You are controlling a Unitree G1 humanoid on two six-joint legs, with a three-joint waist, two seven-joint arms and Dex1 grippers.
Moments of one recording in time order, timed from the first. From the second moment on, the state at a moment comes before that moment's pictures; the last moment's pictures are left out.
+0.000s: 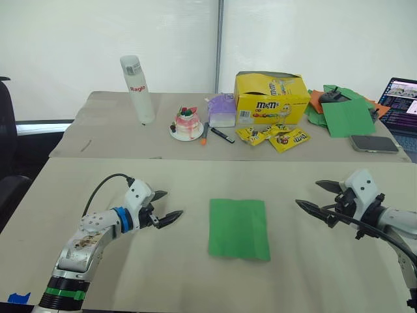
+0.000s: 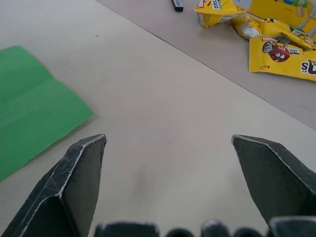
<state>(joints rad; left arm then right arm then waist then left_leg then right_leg) -0.08 0.60 0.00 -0.16 -0.34 0.41 -0.83 0.03 -0.80 -0.29 -0.23 0.38 0.40 0.84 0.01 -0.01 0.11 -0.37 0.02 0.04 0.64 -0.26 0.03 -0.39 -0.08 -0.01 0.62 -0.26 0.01</state>
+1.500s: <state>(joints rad) -0.48 0.42 -0.51 0.15 -0.04 0.14 -1.09 0.00 -0.89 0.09 -0.37 0.16 0.44 0.85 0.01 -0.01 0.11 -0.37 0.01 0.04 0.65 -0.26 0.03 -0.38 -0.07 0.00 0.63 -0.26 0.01</state>
